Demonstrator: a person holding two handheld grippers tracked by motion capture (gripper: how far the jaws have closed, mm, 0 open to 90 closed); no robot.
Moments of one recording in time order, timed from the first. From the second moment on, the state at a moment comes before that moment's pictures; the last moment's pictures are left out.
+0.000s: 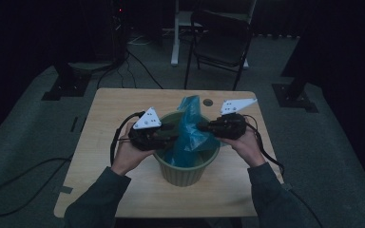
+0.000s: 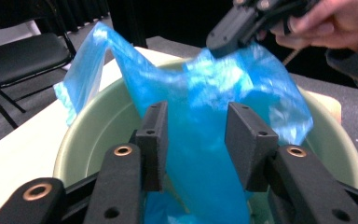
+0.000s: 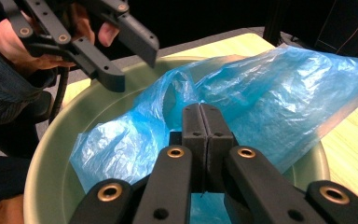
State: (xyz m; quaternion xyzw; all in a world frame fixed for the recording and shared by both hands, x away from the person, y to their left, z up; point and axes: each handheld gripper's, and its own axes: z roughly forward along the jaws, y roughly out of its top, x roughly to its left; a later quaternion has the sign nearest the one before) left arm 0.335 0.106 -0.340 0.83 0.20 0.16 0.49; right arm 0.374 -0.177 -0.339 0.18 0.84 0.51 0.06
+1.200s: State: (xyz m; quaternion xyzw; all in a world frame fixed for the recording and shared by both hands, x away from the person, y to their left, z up) left arm 0.312 0.121 -0.352 0.83 0.21 0.17 0.48; right arm 0.349 -0.192 -0.348 0.17 0.85 0.50 0.07
